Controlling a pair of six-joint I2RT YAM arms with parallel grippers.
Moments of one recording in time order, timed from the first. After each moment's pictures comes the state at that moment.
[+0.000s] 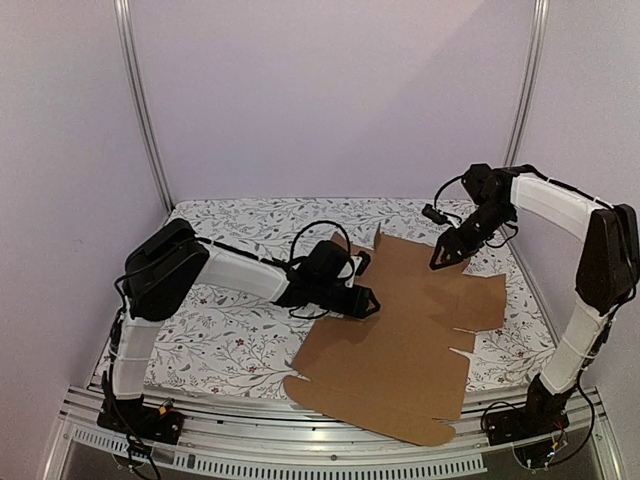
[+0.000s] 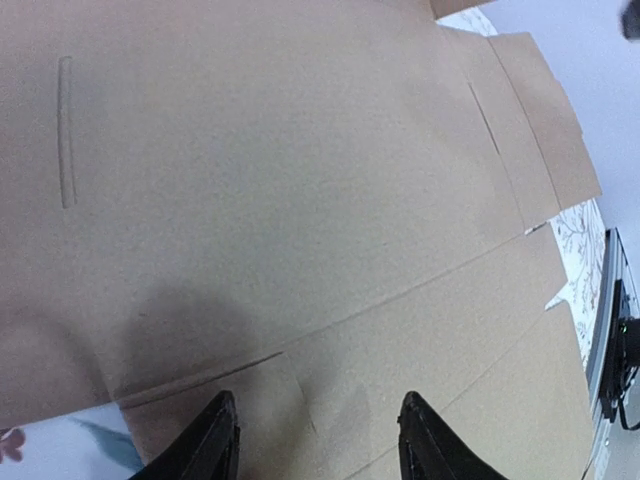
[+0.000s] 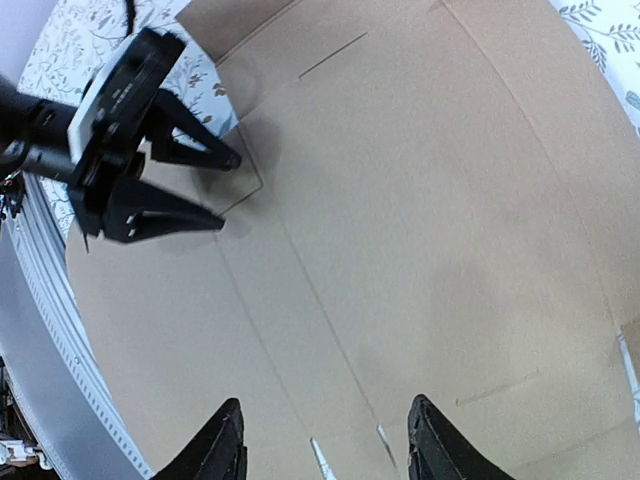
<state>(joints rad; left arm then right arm) -0.93 2.25 1.43 0.07 0.21 -0.48 0.27 1.81 1.51 -1.08 -0.48 -0.33</state>
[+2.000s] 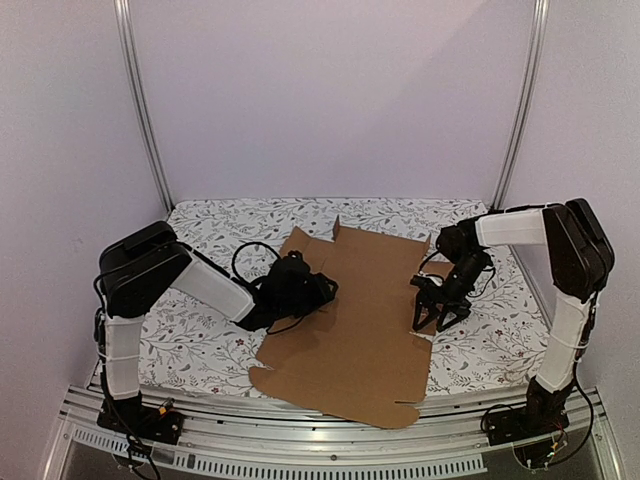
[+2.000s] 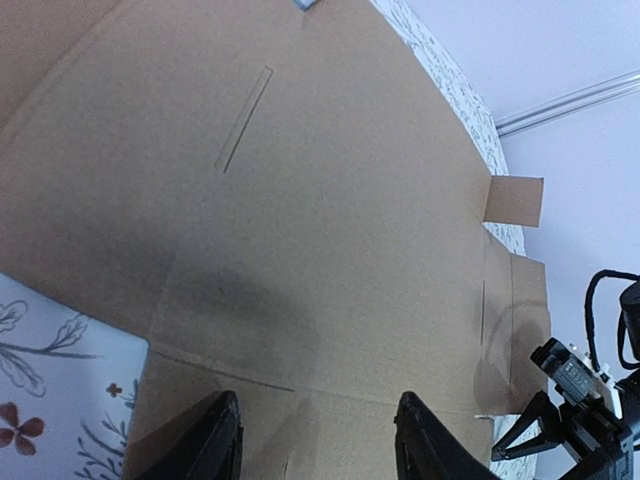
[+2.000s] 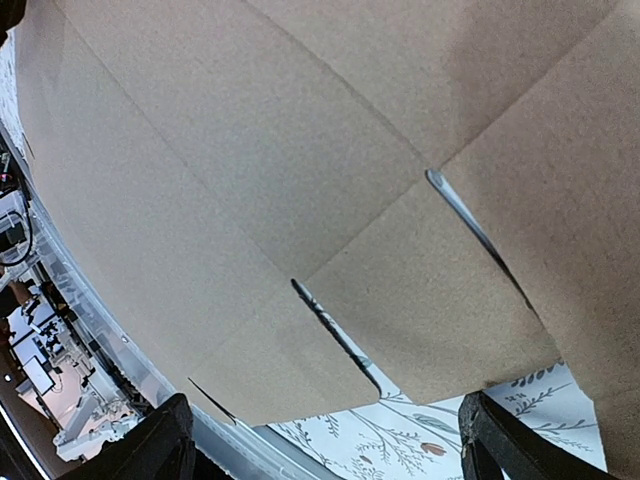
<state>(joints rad) -0.88 2.09 0.99 0.54 -0.17 -1.08 0.37 1.92 1.23 -1.05 -0.56 -0.06</state>
